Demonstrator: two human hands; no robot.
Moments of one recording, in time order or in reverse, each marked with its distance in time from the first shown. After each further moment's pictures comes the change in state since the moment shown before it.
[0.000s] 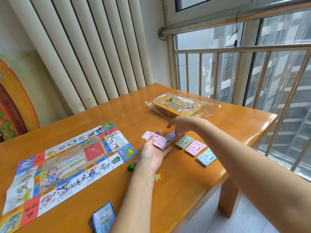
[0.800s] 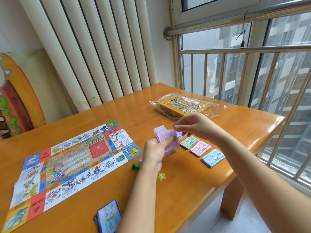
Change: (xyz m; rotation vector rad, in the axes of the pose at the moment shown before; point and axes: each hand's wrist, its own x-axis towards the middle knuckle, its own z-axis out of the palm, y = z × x) left_hand -0.022 0.004 0.004 0.404 0.025 0.200; right_hand -0.075 0.001 0.014 0.902 0.387 -0.252
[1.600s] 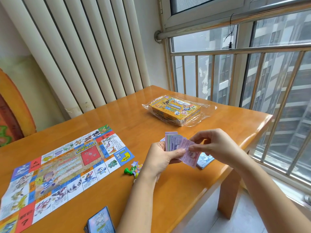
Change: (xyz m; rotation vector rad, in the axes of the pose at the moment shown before) left_hand -0.022 -0.003 0.019 0.277 -0.305 0.099; right_hand -0.070 0.018 -0.019 -0.015 0.147 0.087
